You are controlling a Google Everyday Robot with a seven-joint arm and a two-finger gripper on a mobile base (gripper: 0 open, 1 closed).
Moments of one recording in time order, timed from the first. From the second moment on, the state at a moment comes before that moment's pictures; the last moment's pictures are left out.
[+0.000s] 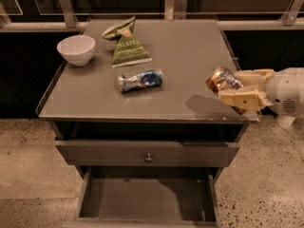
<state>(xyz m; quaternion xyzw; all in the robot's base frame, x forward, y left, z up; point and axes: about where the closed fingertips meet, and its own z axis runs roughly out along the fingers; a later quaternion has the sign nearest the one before) 0.504 -0.210 0.913 -0.37 0.76 0.16 0.51</state>
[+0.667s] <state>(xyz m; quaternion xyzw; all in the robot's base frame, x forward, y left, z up) 0.449 -0.187 0.889 -0.36 0.78 0.19 0.48</state>
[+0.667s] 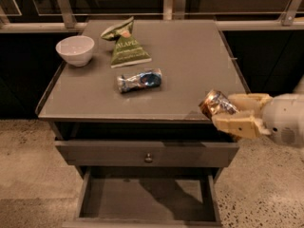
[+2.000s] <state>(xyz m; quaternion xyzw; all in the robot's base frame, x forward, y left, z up) 0.360 -0.166 0.757 -0.22 0.80 0.32 0.45</state>
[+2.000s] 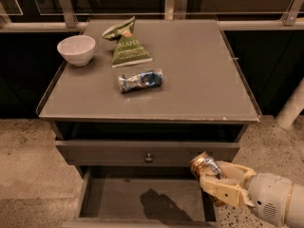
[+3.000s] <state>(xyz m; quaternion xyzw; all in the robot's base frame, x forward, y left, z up) 0.387 -0.183 0.616 -0.11 0.79 0.41 0.43</state>
